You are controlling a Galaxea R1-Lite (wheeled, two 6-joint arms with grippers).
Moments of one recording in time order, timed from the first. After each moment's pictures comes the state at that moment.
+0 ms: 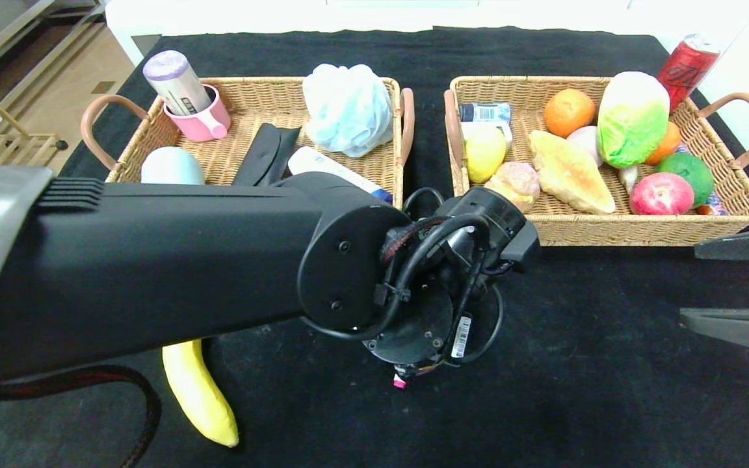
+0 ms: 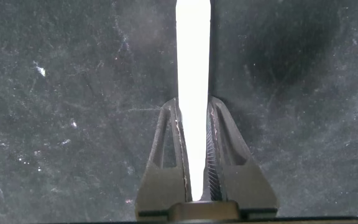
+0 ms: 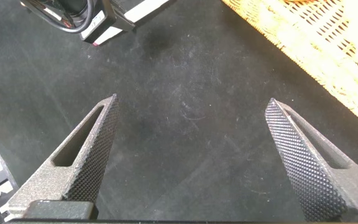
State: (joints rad) left arm -0.95 2.07 -1.83 0.76 0.51 -0.49; right arm 0.13 1.21 -1.12 0.42 0.61 -0.41
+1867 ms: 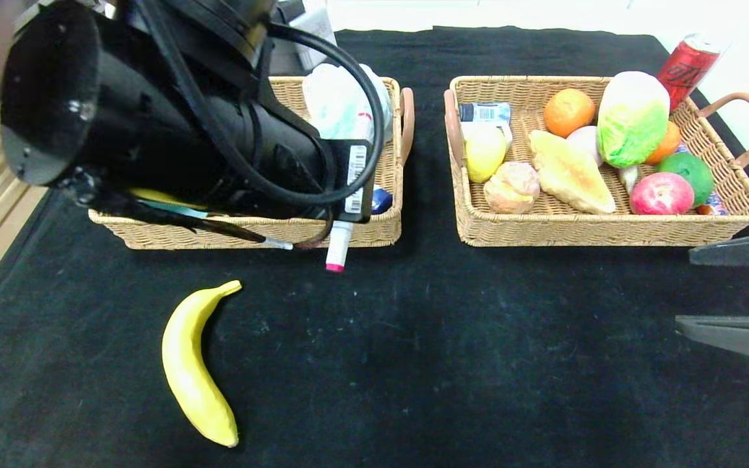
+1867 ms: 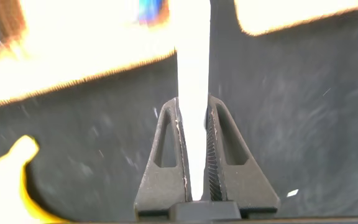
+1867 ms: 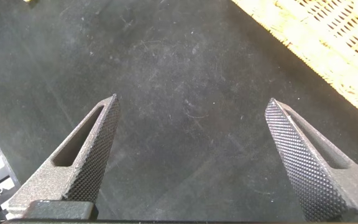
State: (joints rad) left arm -0.81 1.71 -1.84 0.66 0.40 -0.32; right arm 0.13 1.21 -1.11 0.42 0.61 -0.42
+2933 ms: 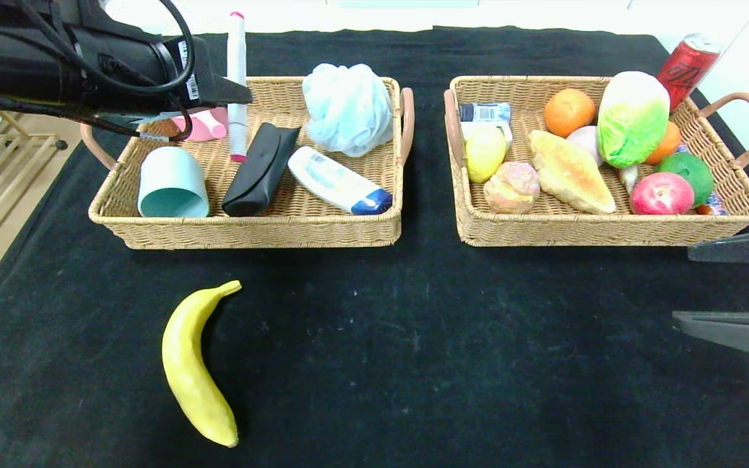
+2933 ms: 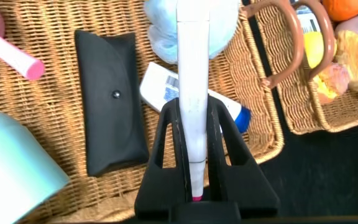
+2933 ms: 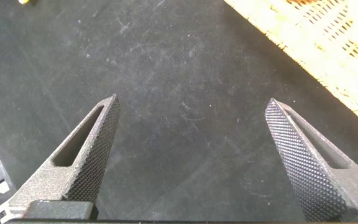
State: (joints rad) left arm -0.22 1.70 -1.82 0.32 -0.18 -0.14; right arm 0.13 1.22 -1.10 0.39 0.61 -0.42
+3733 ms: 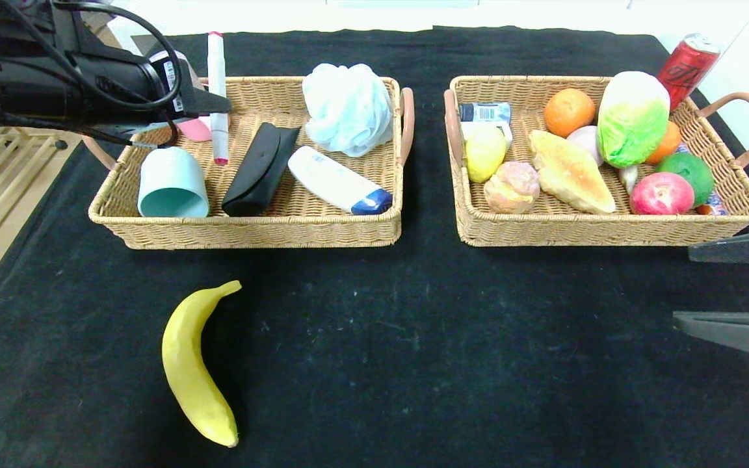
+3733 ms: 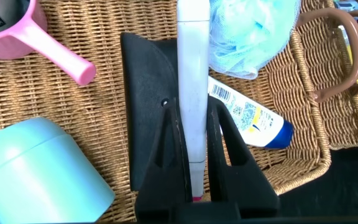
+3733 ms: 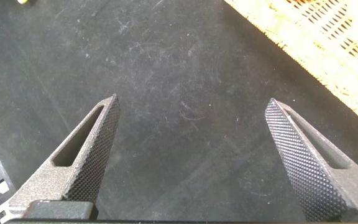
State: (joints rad) left arm -0.08 1.77 -1.83 0.25 -0.28 -0.14; right arm 0.13 1.22 -1.10 0.39 0.61 -0.42
